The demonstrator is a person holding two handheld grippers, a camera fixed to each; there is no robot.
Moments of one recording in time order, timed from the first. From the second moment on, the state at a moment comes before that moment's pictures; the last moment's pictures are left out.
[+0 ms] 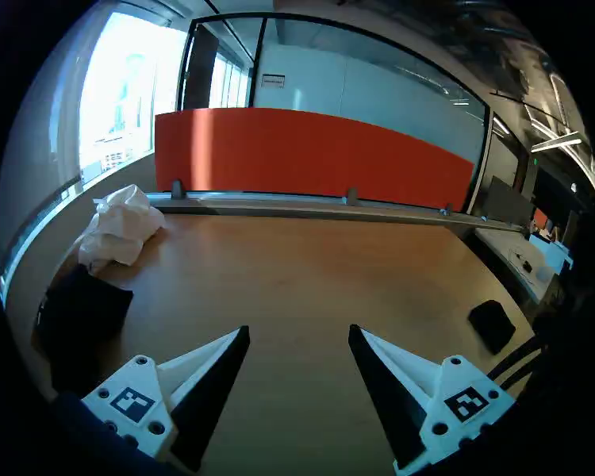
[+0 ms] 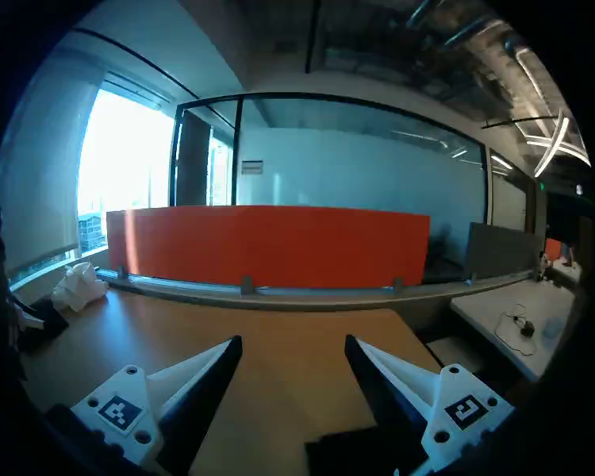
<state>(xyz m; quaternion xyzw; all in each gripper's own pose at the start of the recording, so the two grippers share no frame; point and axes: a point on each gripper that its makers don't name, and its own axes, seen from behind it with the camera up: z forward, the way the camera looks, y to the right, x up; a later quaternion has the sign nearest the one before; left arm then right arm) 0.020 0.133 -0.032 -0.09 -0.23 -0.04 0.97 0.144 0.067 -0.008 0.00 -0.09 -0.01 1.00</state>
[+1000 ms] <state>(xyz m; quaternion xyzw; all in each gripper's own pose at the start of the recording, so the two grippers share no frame) 0.077 0.069 0.016 -0.04 -0.10 -0.04 0.99 0.164 -0.059 0.024 0.03 -0.06 0.01 1.00</state>
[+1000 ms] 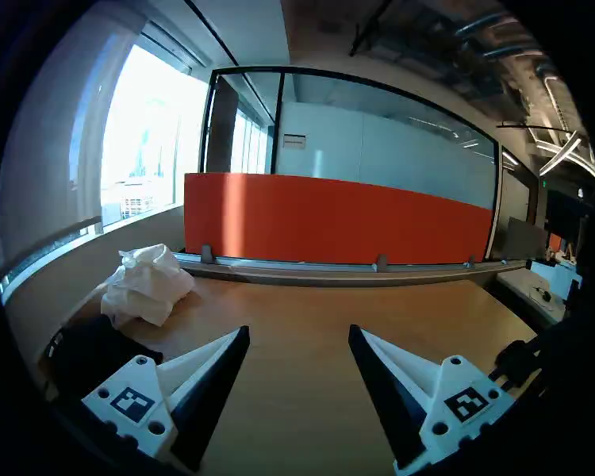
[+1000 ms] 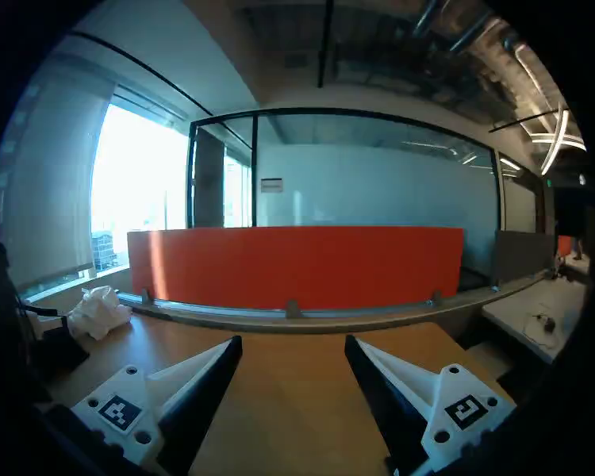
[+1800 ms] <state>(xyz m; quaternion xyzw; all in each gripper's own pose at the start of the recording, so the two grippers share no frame) 0.058 0.052 0.027 -0.01 -0.05 -0.03 1.00 0.149 -0.087 0.019 0.04 -0.10 0.00 0.99</state>
